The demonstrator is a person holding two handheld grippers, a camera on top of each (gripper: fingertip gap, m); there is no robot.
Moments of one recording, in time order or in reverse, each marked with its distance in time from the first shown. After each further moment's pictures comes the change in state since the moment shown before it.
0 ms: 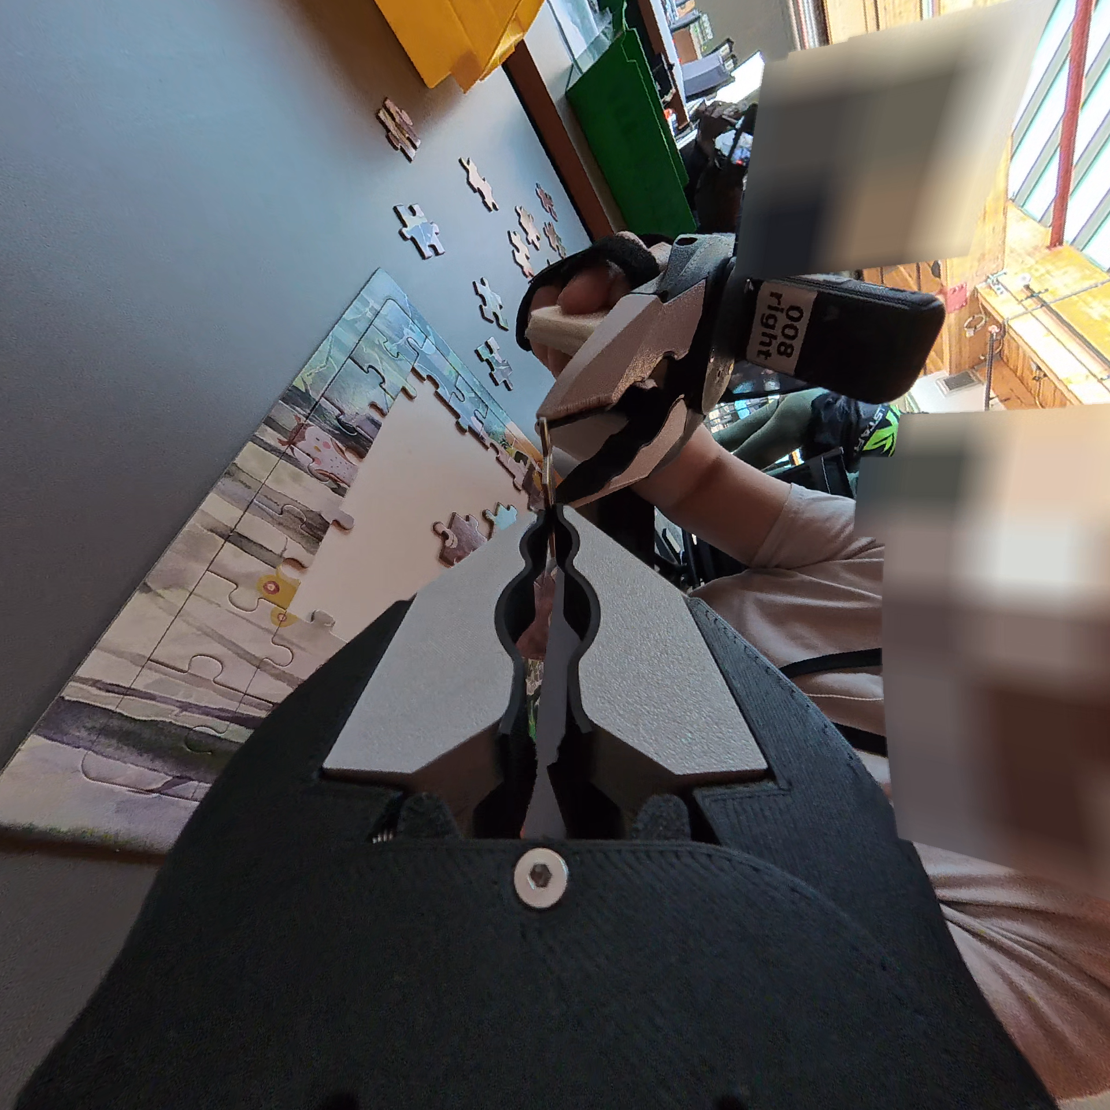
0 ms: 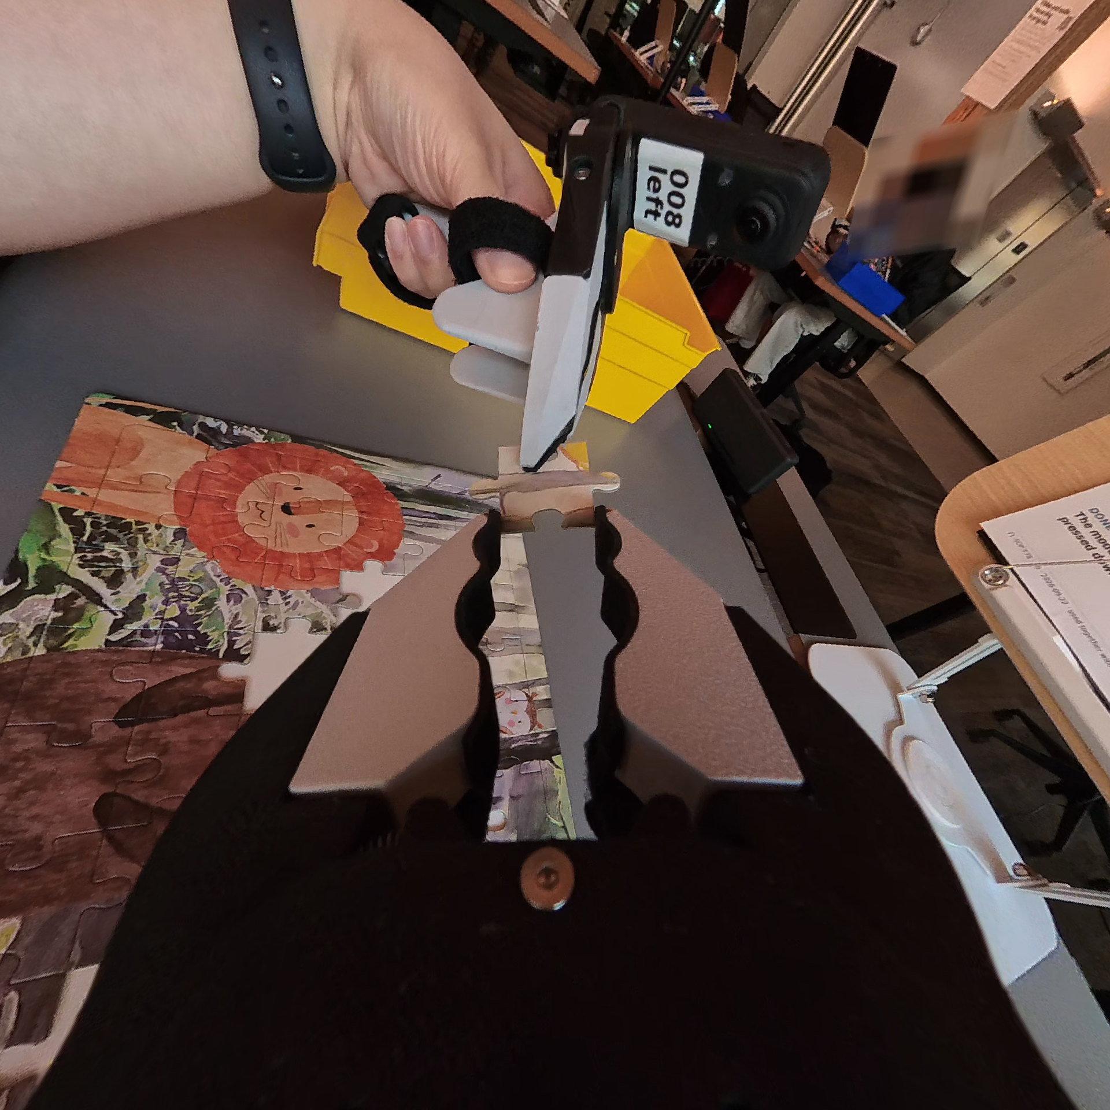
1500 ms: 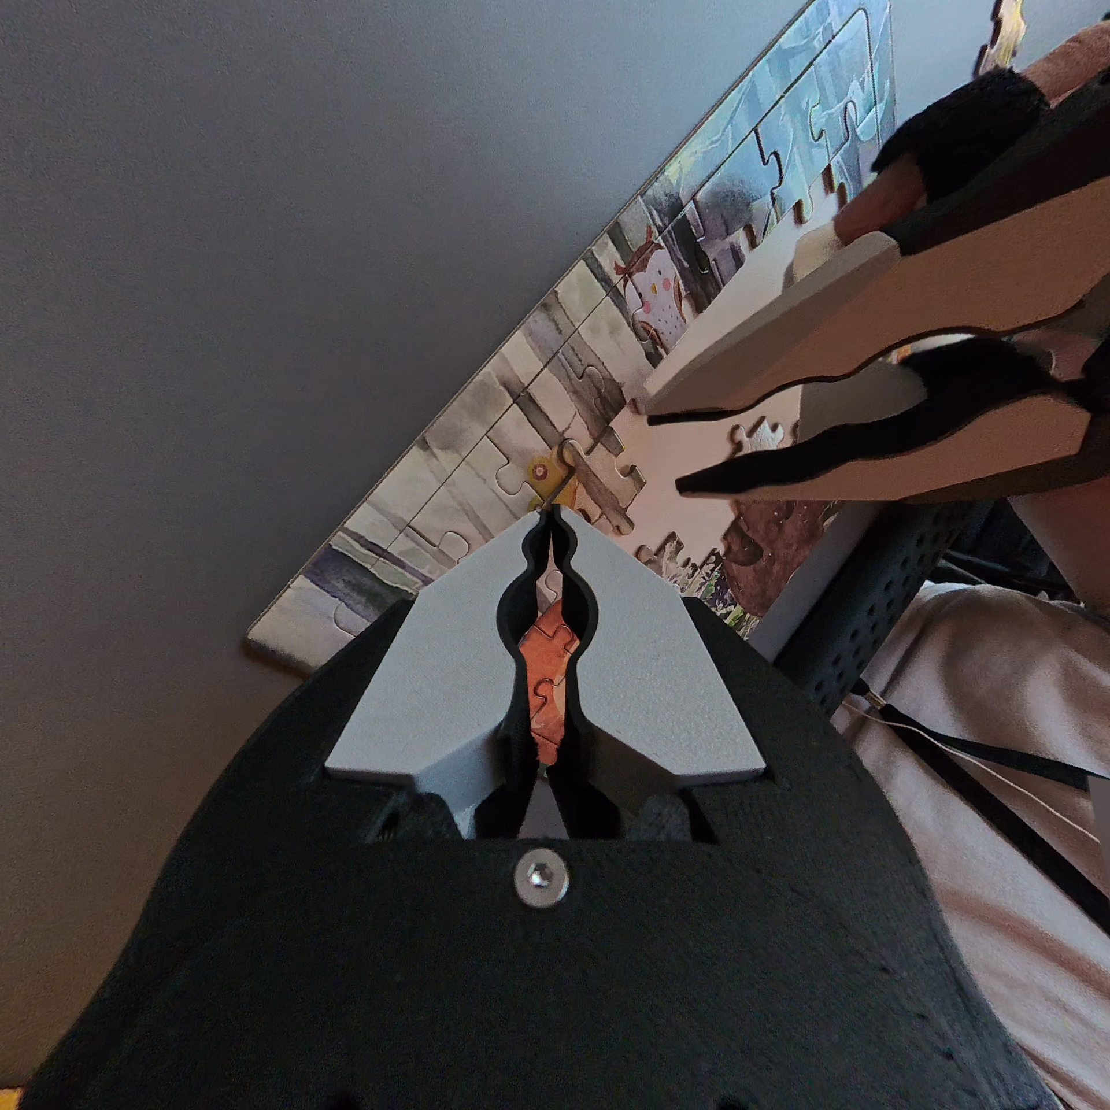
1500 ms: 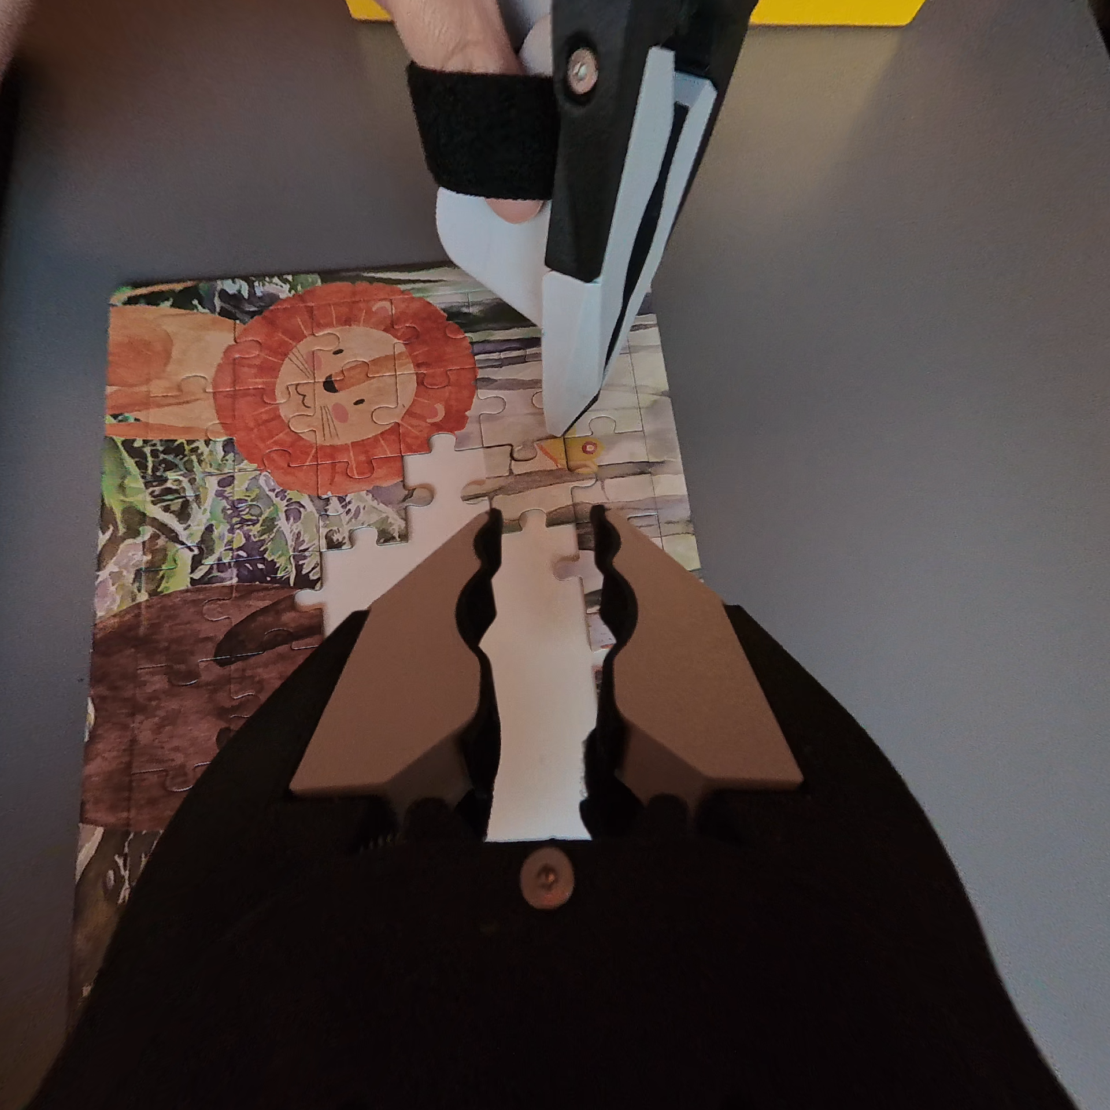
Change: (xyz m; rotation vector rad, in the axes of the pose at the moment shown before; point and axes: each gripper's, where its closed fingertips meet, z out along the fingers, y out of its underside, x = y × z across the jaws) left arm -0.105 0.050 0.005 -0.377 -0.555 -0.178; right arm -0.044 0.079 0.033 -0.417 -0.332 0.356
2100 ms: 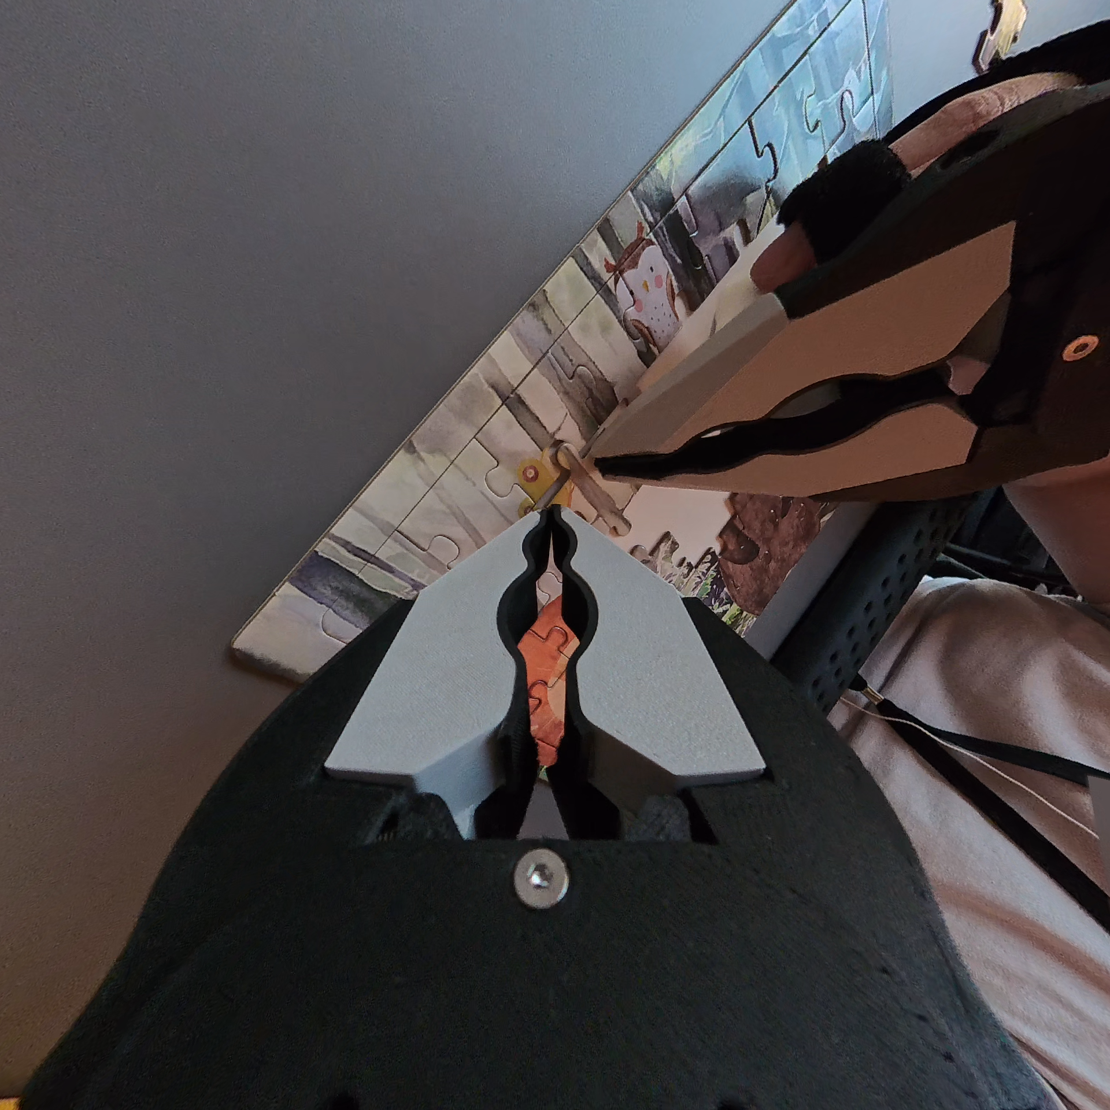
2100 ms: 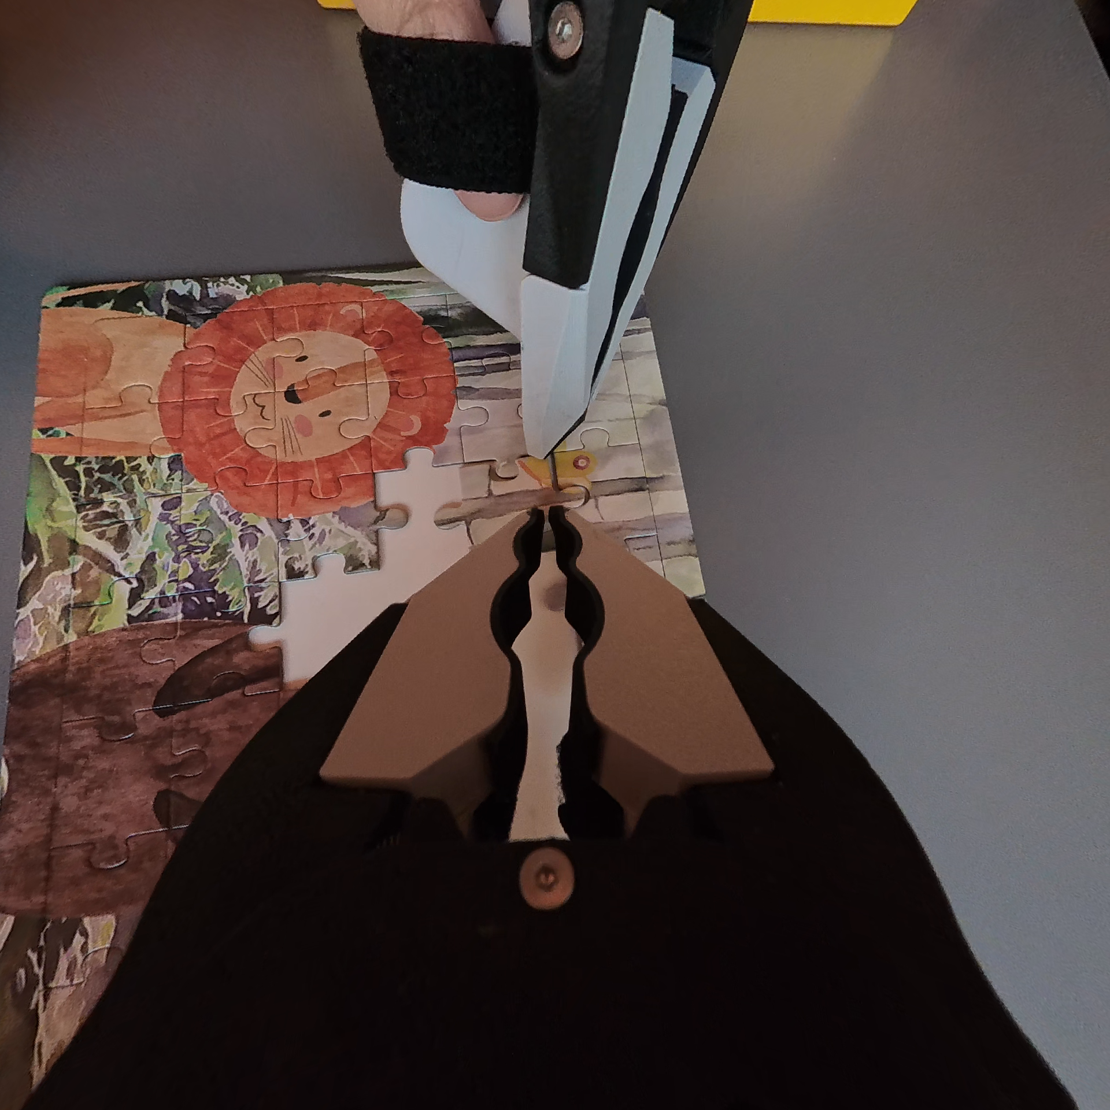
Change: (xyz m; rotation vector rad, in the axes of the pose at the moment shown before) left arm 0.003 0.001 0.002 -0.014 0.004 0.006; right arm 0.003 0.002 0.019 0.020 0.033 -0.007
